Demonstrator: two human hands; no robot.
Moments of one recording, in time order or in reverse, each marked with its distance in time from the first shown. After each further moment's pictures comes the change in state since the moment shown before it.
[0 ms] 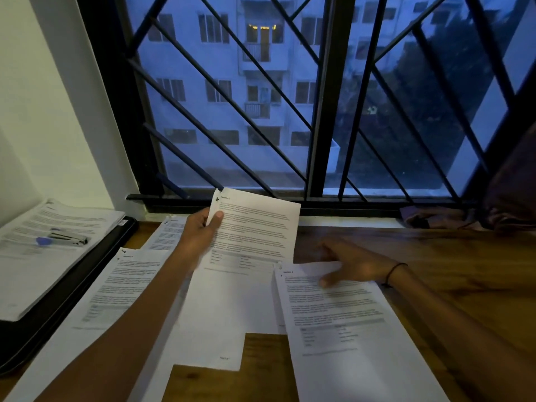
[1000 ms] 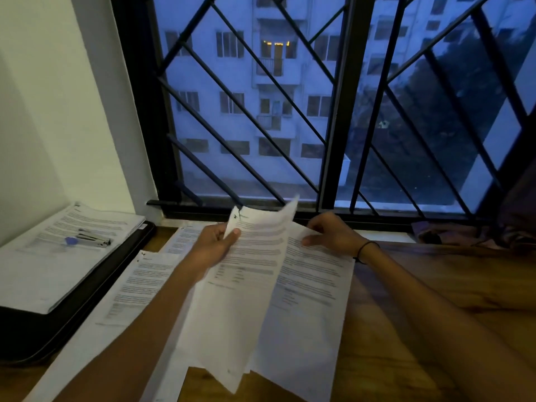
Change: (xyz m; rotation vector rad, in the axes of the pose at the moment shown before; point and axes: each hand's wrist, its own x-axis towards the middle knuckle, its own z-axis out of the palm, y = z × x) left_hand -0.018 0.007 -0.016 0.063 -0.134 -0.075; right_hand 0.069 -0.058 -0.023 -0.032 0.269 -0.208
